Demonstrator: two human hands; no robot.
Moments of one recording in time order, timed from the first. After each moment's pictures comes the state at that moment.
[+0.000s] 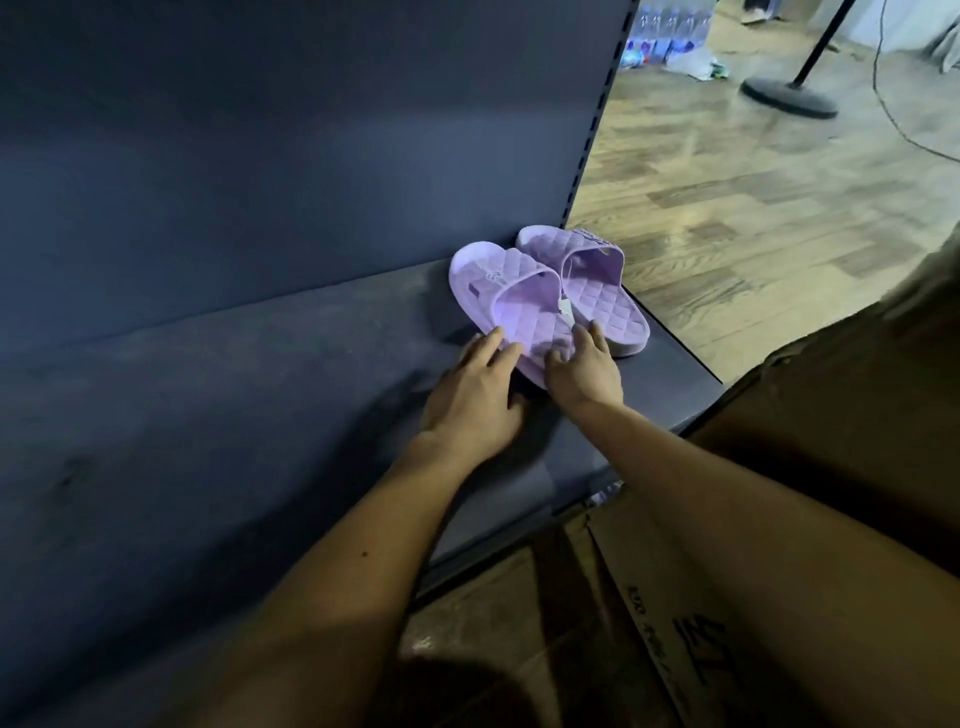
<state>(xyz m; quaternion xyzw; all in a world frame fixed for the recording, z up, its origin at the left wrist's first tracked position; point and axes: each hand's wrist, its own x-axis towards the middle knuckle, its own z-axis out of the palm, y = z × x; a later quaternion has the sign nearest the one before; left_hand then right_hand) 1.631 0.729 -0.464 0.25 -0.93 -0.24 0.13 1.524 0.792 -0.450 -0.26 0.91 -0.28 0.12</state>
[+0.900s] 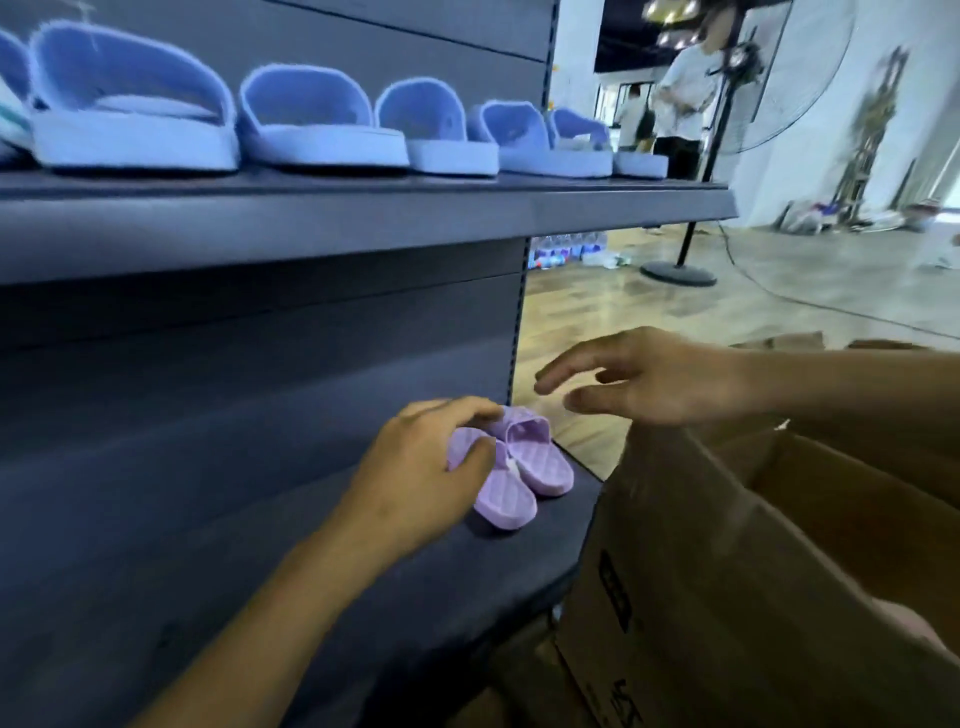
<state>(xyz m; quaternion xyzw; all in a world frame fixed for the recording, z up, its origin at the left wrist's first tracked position) 1.751 0.807 -0.218 0.17 -0.91 -0.28 0.27 1.592 0.923 -0.143 -0.58 0.80 -0.13 0.11</state>
